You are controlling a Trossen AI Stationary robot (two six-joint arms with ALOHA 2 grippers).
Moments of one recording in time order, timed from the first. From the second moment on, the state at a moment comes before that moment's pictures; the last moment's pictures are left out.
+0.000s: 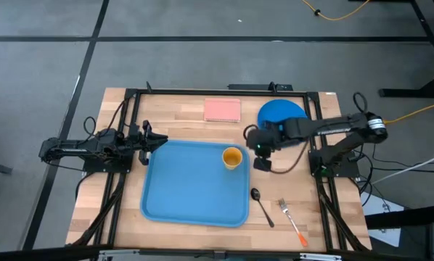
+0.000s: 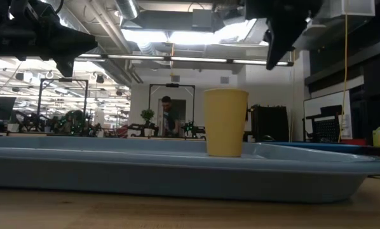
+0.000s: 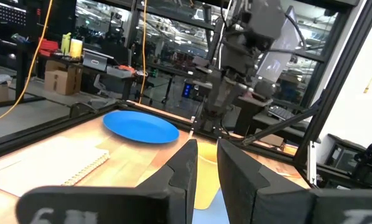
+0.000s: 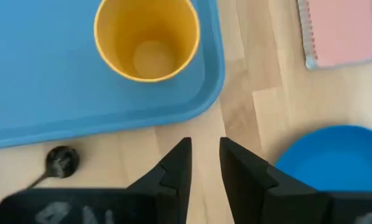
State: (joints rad) left arm 0.03 0.02 0.01 0.19 -0.14 -0.28; right arm 0.10 1.48 1.29 -1.05 0.21 0.24
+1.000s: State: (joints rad) left arm 0.03 0.02 0.01 0.19 -0.14 -0.28; right arm 0.05 1.64 0.86 -0.19 0.09 0.09
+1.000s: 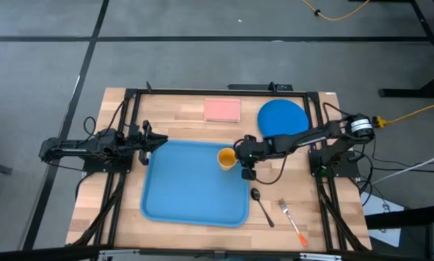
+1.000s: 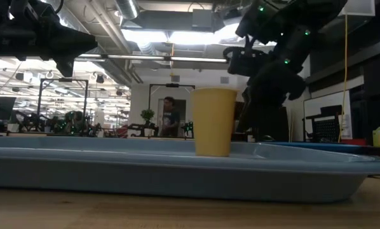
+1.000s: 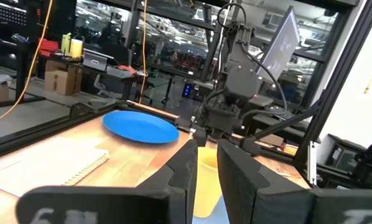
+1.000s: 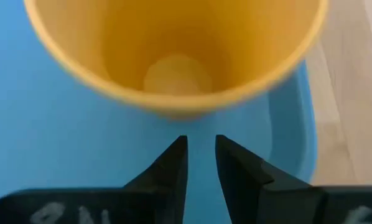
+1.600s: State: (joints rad) left arm 0.03 0.02 0.01 0.19 -0.14 -0.28; right arm 0.05 1.68 0.86 0.03 0.06 0.06
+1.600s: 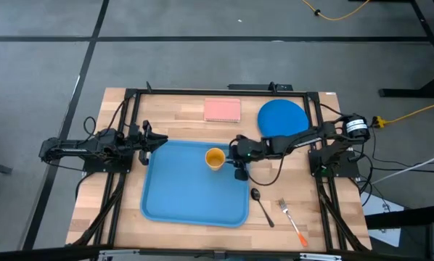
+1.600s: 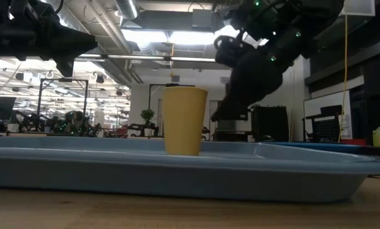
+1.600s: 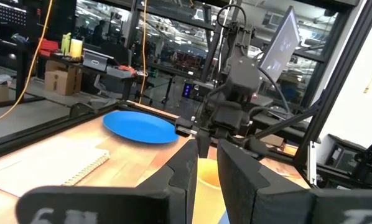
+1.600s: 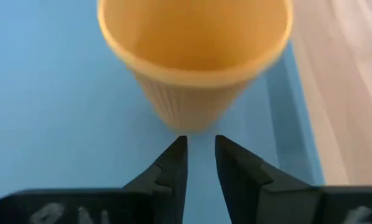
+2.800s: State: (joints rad) left arm 0.03 0.02 0.01 0.19 -0.14 -0.28; right arm 0.04 2.11 1.38 0.03 -0.04 -0.03
